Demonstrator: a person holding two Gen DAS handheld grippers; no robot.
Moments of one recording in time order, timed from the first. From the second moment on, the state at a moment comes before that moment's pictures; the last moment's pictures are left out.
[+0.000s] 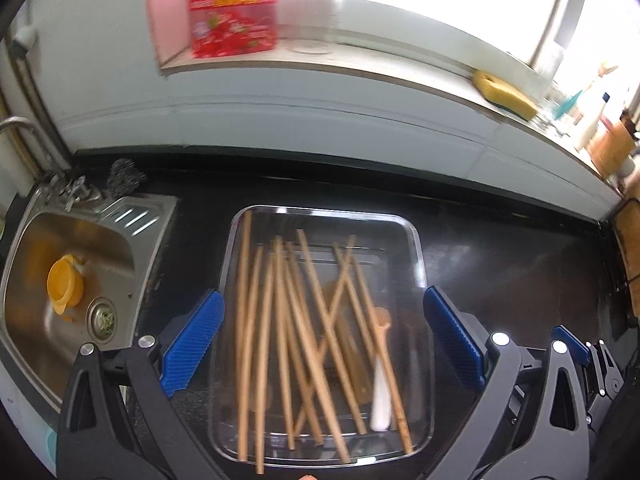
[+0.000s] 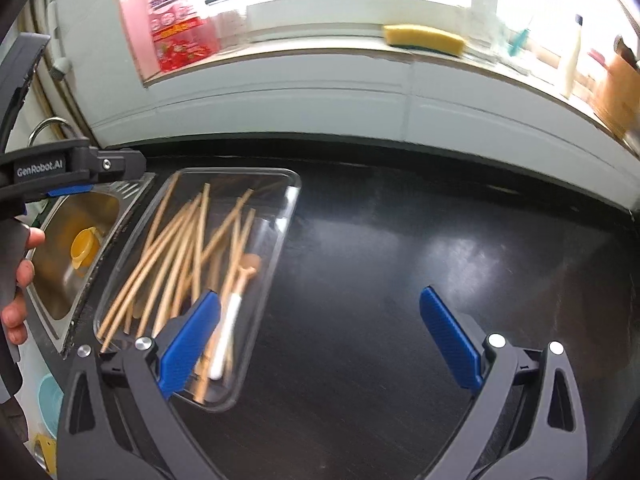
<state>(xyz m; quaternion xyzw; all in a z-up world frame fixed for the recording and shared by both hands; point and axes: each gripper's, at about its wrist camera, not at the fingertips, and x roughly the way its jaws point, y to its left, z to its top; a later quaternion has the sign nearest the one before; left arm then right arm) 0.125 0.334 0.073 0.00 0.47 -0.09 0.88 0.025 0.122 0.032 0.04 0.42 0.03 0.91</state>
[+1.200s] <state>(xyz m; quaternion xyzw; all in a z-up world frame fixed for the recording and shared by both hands) -0.031 0.012 0.036 0.05 0.50 -0.11 0.86 -0.130 -0.194 0.008 0.09 0.43 0.00 0.90</state>
